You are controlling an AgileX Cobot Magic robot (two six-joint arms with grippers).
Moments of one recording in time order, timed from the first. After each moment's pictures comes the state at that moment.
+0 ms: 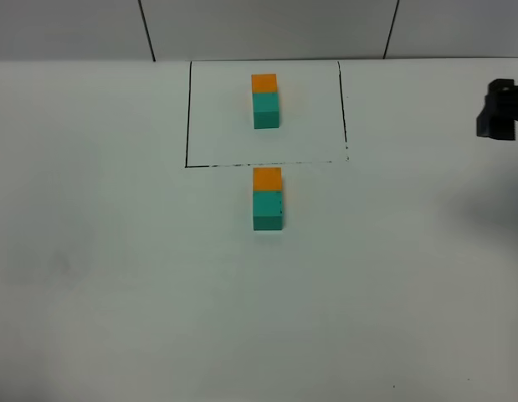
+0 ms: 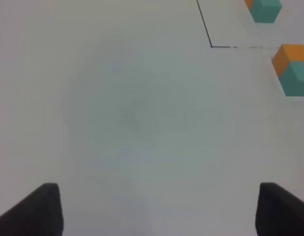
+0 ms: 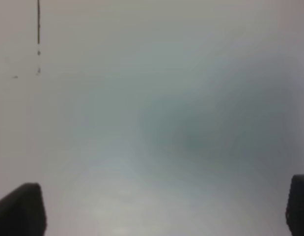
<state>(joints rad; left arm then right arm) -0.05 0.00 -0.50 -0.07 1.06 0.00 0.09 1.32 -1.06 0.00 0.79 0.14</state>
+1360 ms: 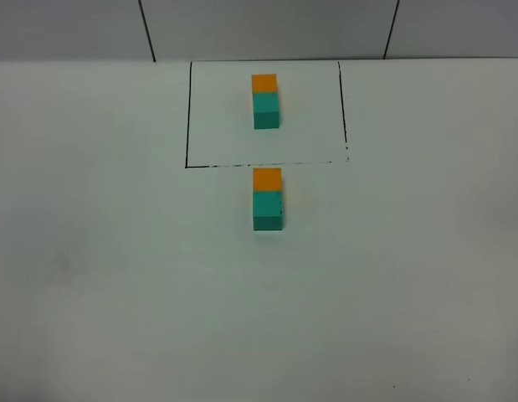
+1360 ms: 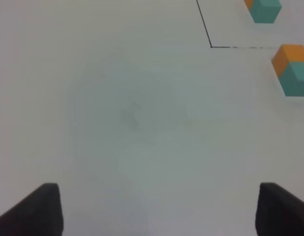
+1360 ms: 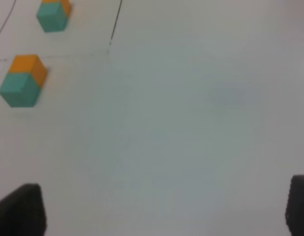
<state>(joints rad) -0.05 0.00 -0.50 -0.07 1.06 0.00 0.18 0.00 -0.50 0.01 1.05 0.14</state>
